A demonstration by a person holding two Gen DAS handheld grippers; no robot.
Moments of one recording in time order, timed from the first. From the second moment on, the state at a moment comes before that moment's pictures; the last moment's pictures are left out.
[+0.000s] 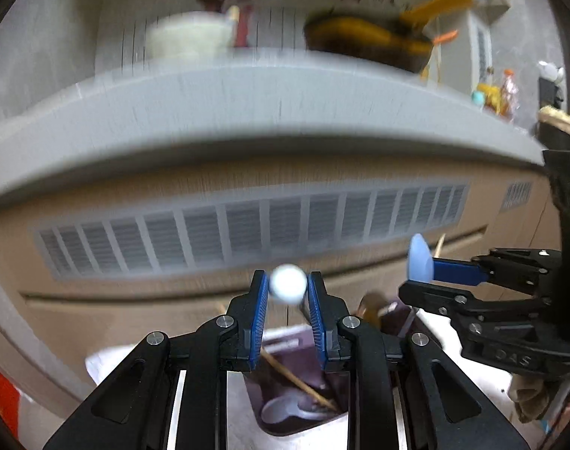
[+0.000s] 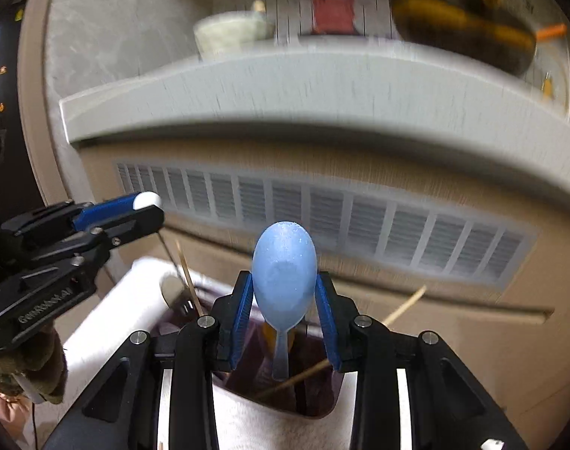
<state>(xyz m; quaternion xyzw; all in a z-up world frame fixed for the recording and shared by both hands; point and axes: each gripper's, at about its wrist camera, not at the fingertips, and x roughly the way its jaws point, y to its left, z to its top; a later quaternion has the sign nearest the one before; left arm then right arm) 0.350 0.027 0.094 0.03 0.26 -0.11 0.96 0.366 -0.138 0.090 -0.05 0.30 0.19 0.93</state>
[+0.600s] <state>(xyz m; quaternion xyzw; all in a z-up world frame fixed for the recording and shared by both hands) 0.277 0.011 0.074 0.05 0.28 -0.09 0.96 0.264 -0.199 0.025 -0.07 0.36 0.08 0.93</state>
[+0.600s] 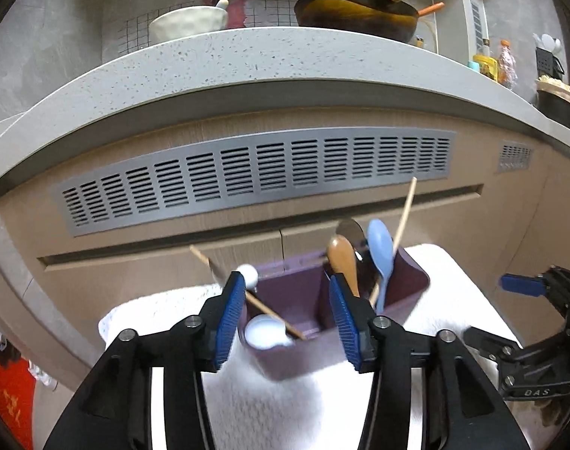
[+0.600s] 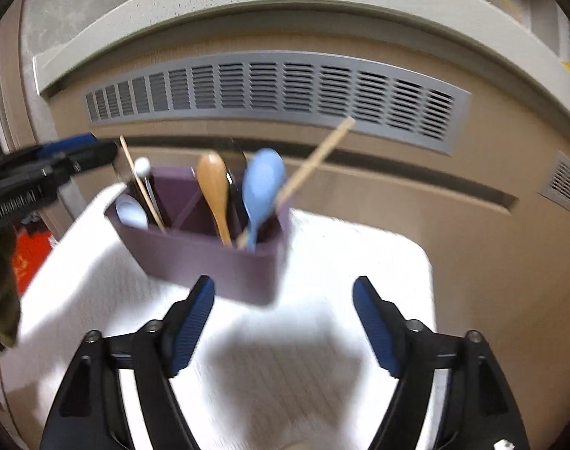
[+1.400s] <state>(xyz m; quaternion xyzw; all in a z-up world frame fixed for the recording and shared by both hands) 0.149 0.030 -0.041 -0.06 0.47 -0.14 0.87 0.158 -0.237 -0.063 0.06 0.50 0.08 0.86</state>
